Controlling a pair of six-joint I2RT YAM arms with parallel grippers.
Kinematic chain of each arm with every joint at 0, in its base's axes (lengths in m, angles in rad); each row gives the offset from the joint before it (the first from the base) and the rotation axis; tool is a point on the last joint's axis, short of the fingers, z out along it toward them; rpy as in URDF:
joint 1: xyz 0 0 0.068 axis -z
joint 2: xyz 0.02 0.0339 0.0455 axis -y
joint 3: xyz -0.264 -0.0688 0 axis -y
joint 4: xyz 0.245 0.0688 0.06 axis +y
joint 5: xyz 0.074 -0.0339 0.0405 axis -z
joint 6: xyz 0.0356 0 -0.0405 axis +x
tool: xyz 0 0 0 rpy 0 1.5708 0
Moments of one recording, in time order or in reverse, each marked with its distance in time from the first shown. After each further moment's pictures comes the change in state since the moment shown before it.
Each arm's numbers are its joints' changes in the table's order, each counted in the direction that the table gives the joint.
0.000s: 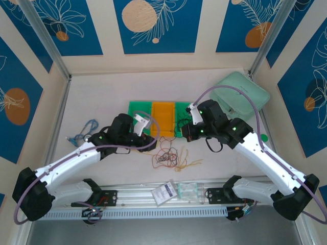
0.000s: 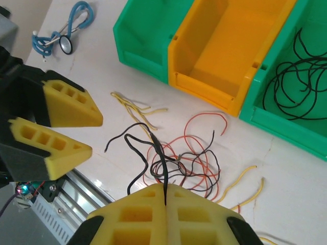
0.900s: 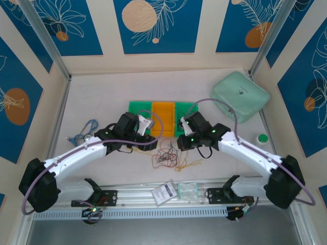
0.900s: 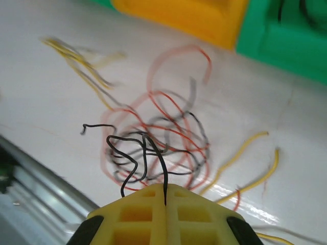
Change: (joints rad) left arm 0.000 -0.110 0.050 0.090 -0.023 -0.049; right arm -0.034 -0.106 -0.227 -0.174 -0.014 0.063
